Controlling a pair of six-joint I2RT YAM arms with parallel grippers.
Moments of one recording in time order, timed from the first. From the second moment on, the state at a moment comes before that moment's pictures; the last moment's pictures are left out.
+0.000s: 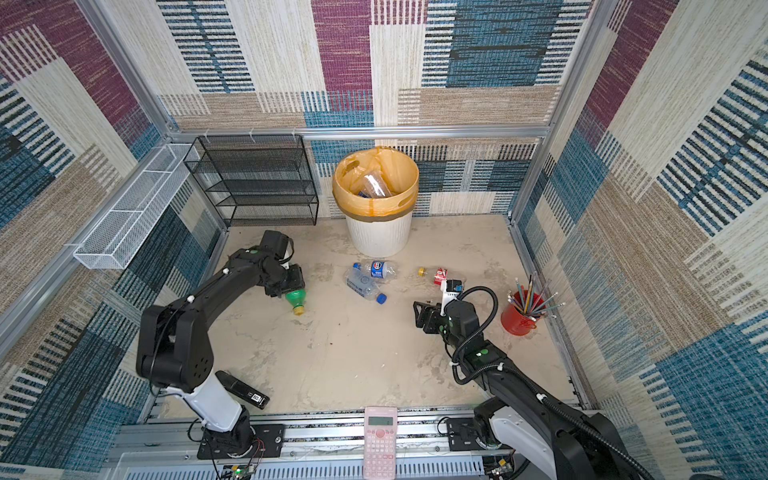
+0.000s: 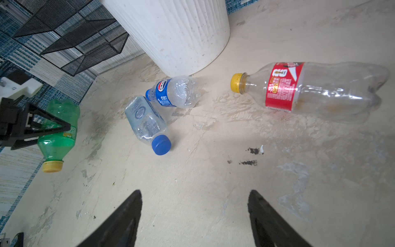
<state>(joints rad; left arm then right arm) -0.21 1.64 1.22 -0.70 0.04 -0.44 0.42 0.94 0.34 0.17 -0.02 0.51</state>
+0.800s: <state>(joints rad) -0.41 1.19 0.20 0.88 0.10 -0.20 0.42 0.94 0.34 0.18 0.00 0.48</state>
